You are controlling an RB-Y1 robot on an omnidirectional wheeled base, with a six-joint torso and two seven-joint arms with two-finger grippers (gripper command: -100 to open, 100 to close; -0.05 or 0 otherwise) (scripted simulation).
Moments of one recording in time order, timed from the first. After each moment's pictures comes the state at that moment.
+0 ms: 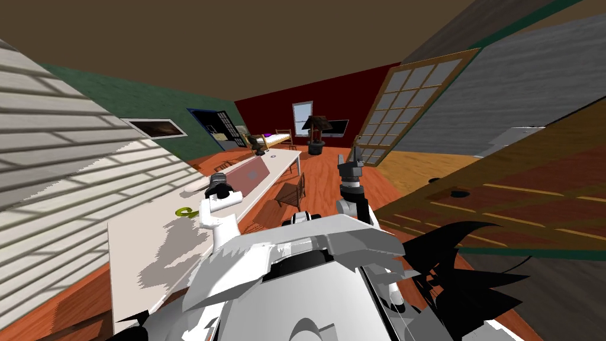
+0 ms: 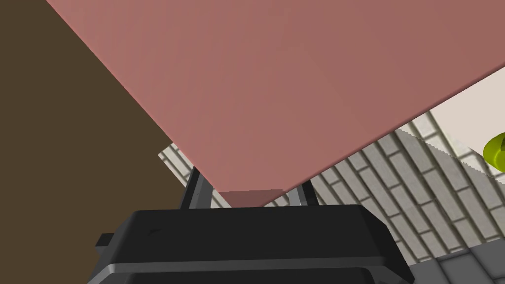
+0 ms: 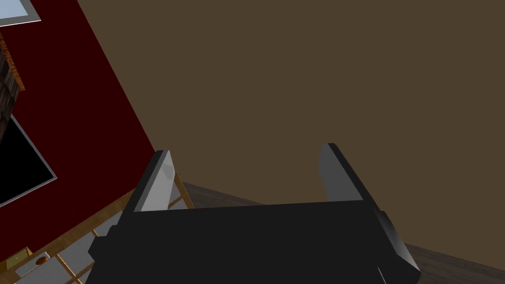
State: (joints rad) left arm -0.12 0.11 0.47 -1.92 -0.61 0.57 -0.10; right arm 0.47 -0.01 -0.01 -2.38 0.01 -0.47 -0.07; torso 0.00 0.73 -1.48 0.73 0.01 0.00
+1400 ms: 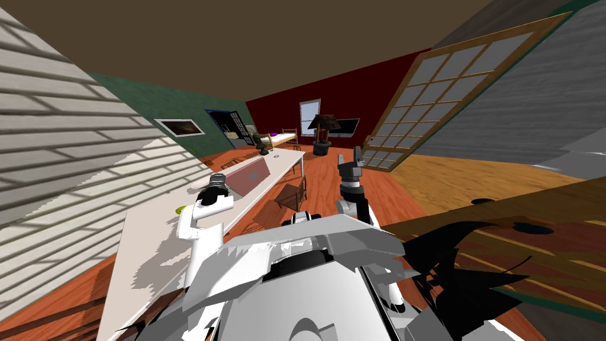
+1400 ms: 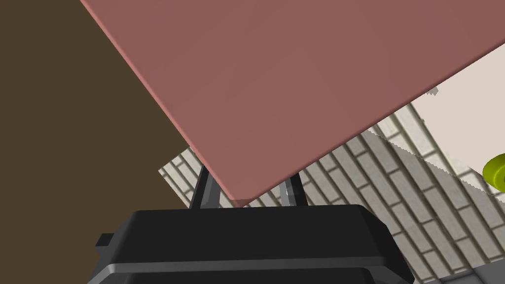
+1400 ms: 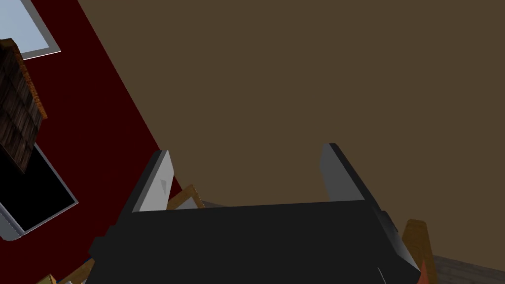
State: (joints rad) left arm 0.00 0.26 0.40 -2.00 -0.32 0.61 -0.13; right arm 0.47 -0.01 -0.01 -2.38 0.01 -0.47 -0.07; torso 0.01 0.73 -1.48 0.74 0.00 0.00
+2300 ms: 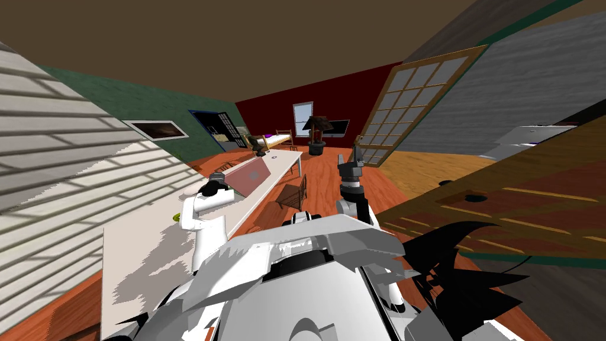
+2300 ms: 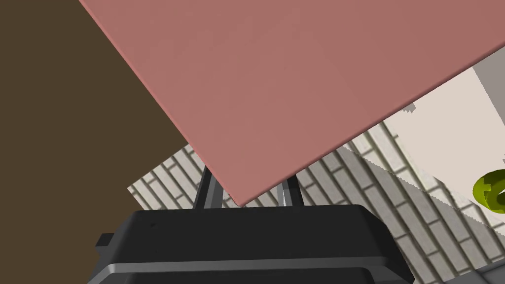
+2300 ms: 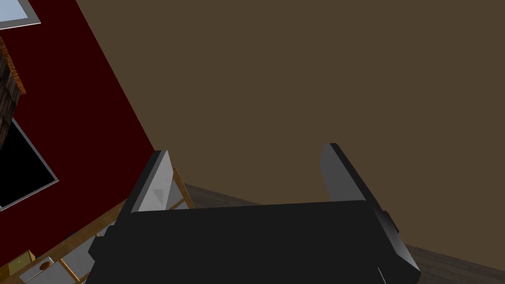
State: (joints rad) left arm -0.09 0.28 0.40 -1.99 -0.35 0.83 -0.09; right arm 0.47 -0.01 -0.01 -2.38 0.01 -0.47 -0.07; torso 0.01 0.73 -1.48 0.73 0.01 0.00
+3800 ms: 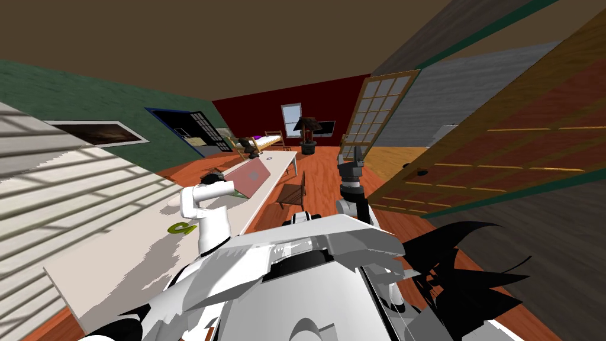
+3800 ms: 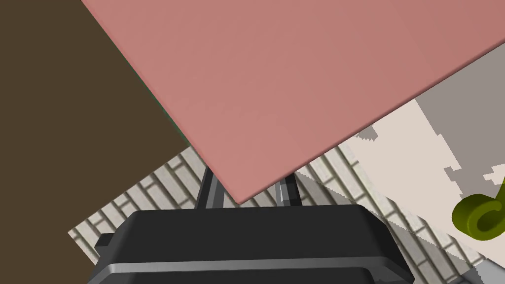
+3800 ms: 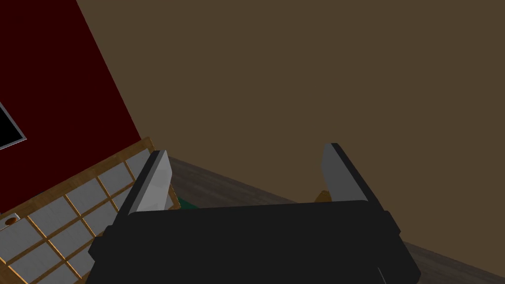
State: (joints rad) left arm -0.23 0.30 0.40 -1.98 -0.38 1.16 -0.03; right arm 0.47 -0.01 -0.01 -2.38 0.01 -0.47 -0.07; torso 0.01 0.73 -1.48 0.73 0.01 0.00
